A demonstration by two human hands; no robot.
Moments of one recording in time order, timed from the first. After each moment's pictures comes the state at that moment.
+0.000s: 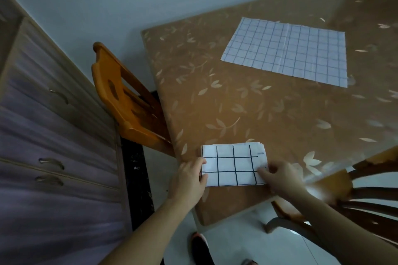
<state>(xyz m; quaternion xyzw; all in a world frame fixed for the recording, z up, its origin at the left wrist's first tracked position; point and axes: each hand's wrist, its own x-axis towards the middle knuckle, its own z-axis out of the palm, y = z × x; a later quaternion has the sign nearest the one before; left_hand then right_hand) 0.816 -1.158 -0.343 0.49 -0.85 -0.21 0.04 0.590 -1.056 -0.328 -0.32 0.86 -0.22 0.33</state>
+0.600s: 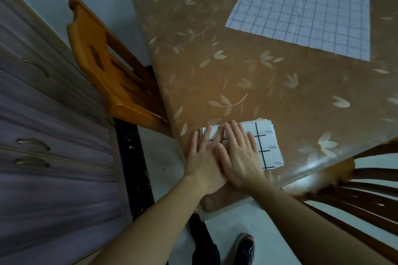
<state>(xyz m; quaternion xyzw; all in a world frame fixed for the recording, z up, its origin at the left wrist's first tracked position) 0.784 -1.157 -0.373 0.34 -0.93 -0.07 -0.12 0.678 -1.103 -0.360 -0.56 0.79 -0.15 0.21</state>
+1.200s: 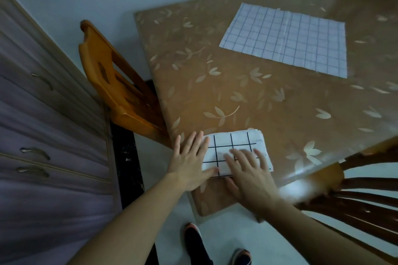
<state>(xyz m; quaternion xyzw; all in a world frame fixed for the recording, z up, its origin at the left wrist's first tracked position) 0.809 -1.184 -0.365 0.37 -0.92 -0.09 -0.14 0.659 -1.055 -0.343 -0.67 0.74 -0.02 0.04</state>
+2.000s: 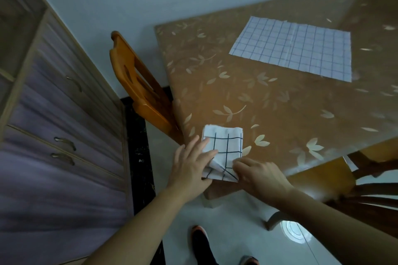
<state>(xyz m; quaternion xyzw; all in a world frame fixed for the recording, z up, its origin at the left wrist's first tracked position) 0.856 -1.130 -0.342 0.36 -0.92 -0.12 0.09 0.654 -1.031 -0.310 -0.76 0.64 -0.11 0.10</state>
